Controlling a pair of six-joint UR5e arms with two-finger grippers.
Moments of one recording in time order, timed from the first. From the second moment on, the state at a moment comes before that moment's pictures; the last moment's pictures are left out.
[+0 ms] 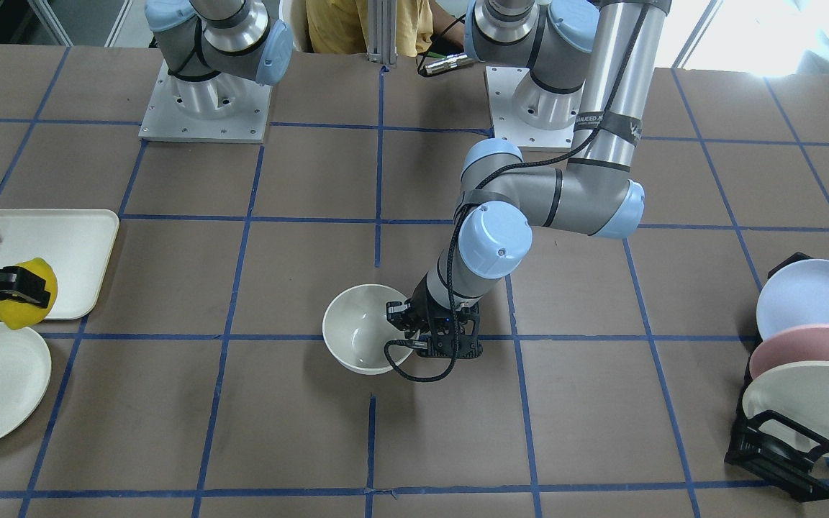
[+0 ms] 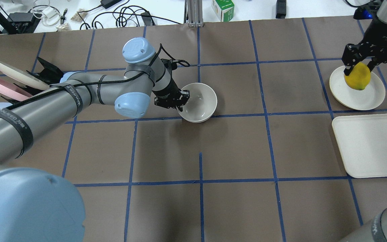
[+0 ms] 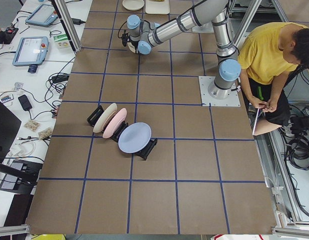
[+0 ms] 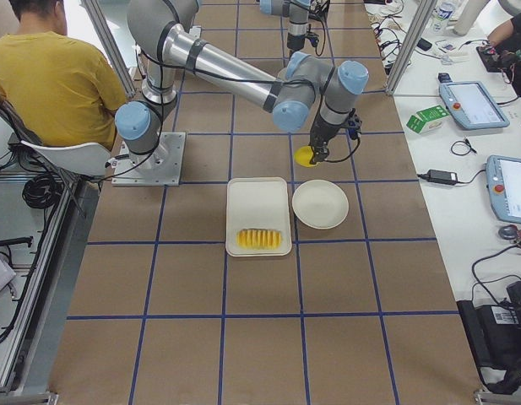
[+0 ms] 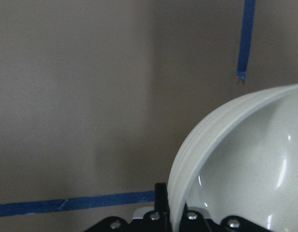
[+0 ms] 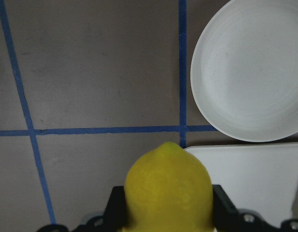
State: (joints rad) left arm -1.77 -2.05 -1.77 -0.85 1.31 -0.26; right arm 1.25 -1.24 1.42 -1.58 -1.58 -0.27
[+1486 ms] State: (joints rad) left arm -1.53 -1.66 -1.50 -1.53 1.54 0.18; right arm 1.83 -1.16 1.42 -1.84 -1.47 0.21
